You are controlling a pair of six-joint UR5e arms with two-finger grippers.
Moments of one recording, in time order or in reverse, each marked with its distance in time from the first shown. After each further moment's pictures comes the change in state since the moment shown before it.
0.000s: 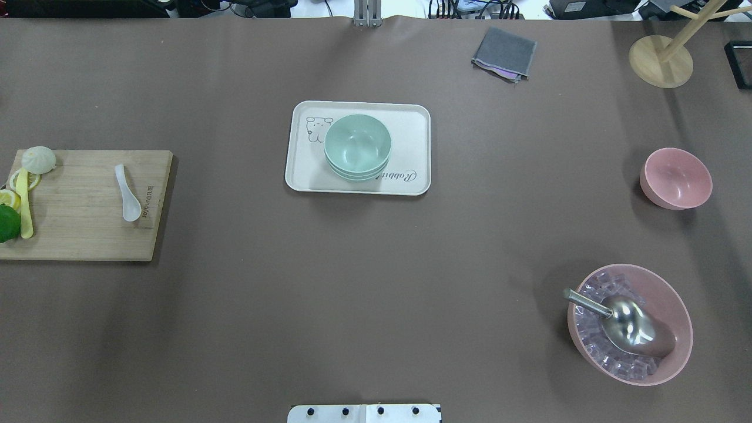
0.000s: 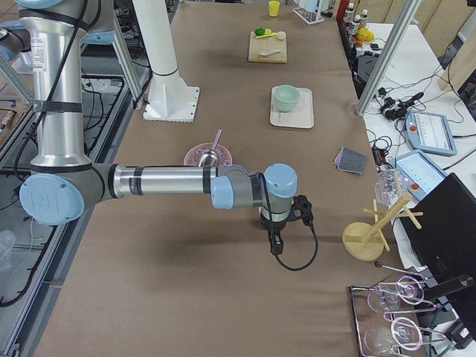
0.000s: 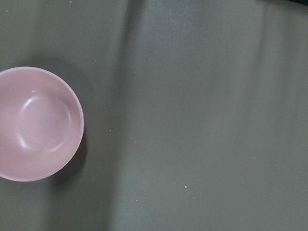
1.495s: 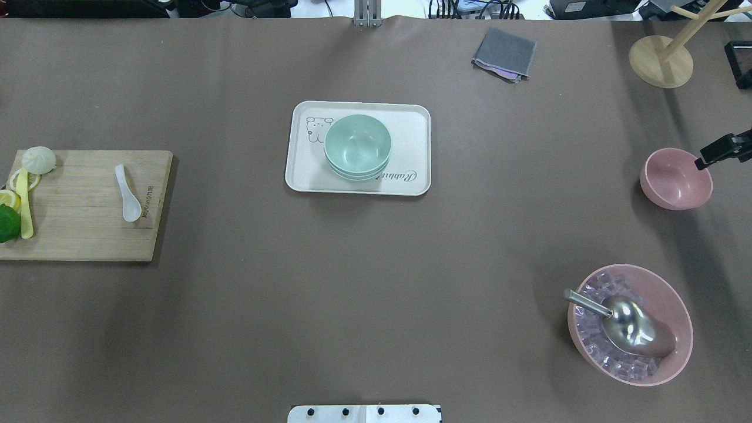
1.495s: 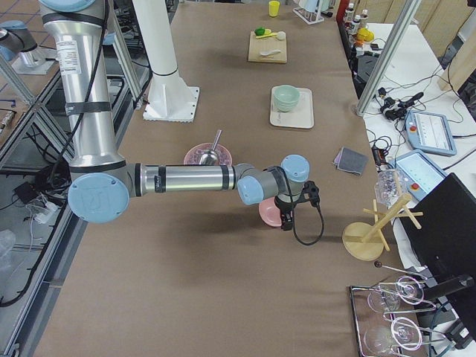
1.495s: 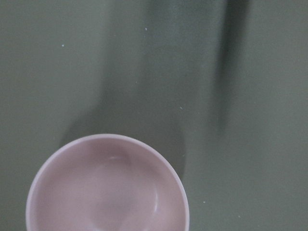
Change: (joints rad) left arm 0.045 -0.026 0.001 -0.012 -0.002 -0.008; right arm -0.259 0.144 -0.184 0.248 0.002 0.370
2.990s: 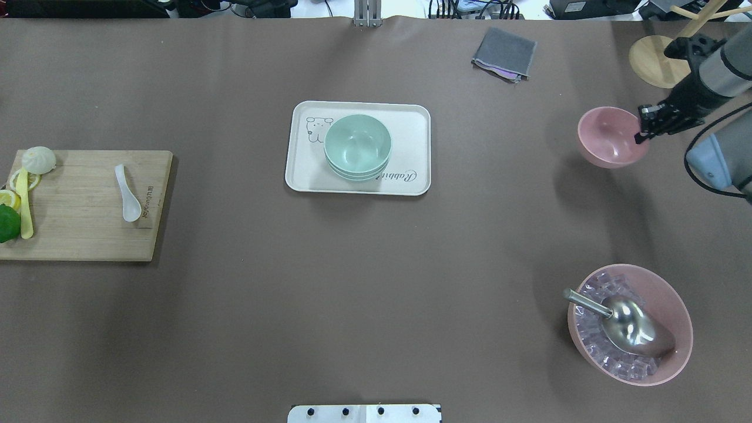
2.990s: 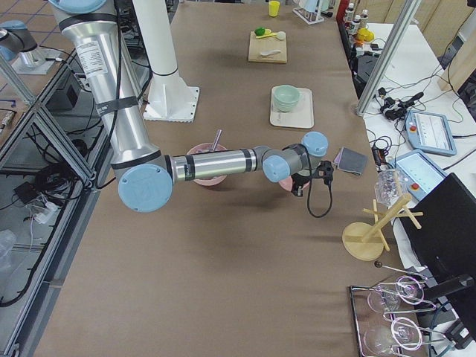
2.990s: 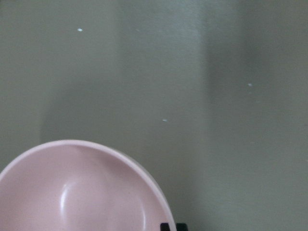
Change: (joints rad) left arm 0.045 0.017 0.008 -0.123 -0.050 -0.097; right arm -0.094 0.224 -0.063 -0.002 0.096 0.394
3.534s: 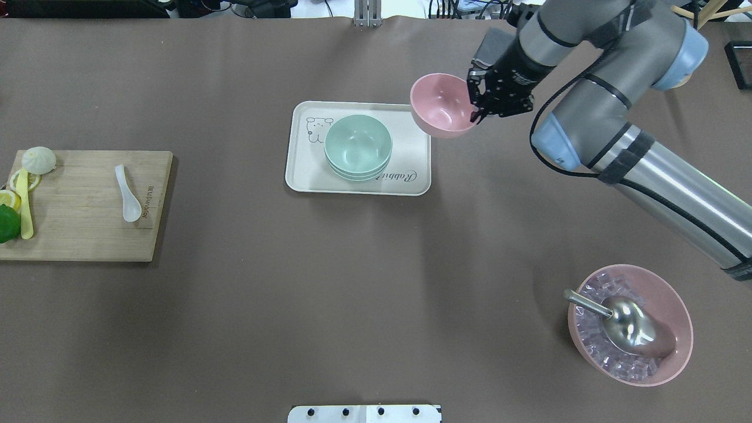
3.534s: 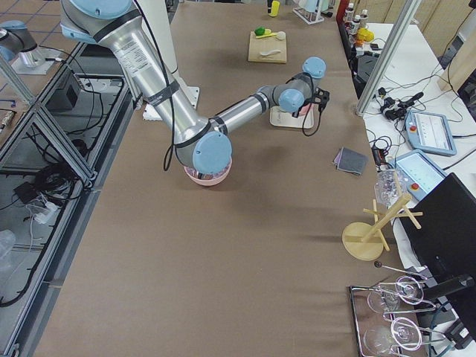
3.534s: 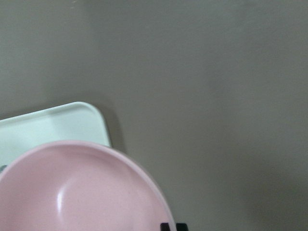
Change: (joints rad) left arm 0.172 -0.047 -0.004 -0.104 0.014 -0.340; right arm -0.232 0.360 0.013 0.006 -0.023 0.654
